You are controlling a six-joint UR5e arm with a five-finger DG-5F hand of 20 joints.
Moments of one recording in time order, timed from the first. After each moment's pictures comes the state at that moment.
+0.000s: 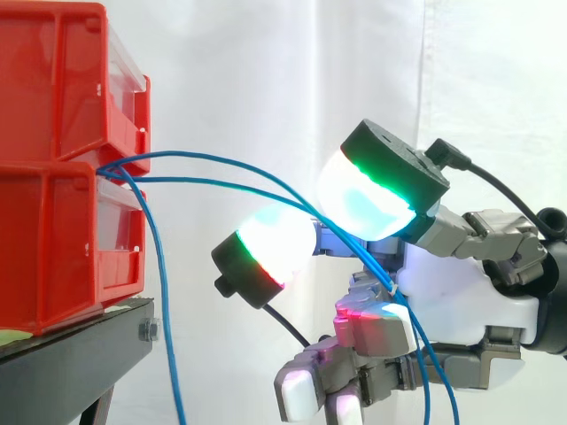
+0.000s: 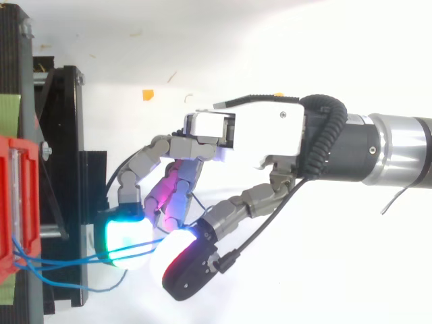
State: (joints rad) arm 0.13 -2.31 -1.31 -2.56 -1.42 -0.12
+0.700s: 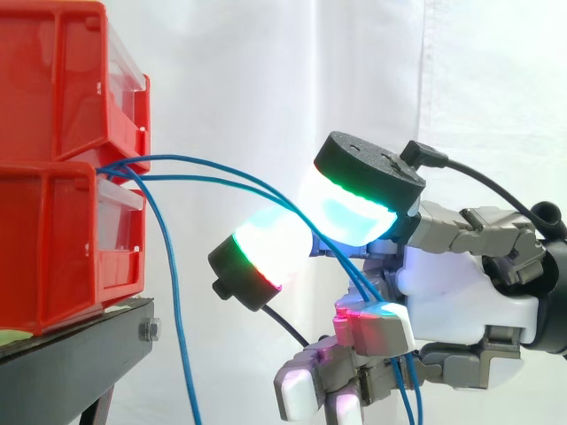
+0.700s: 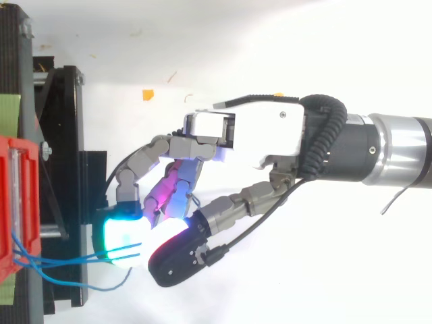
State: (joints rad) arm 0.13 -2.31 -1.30 -2.56 -1.42 -0.12
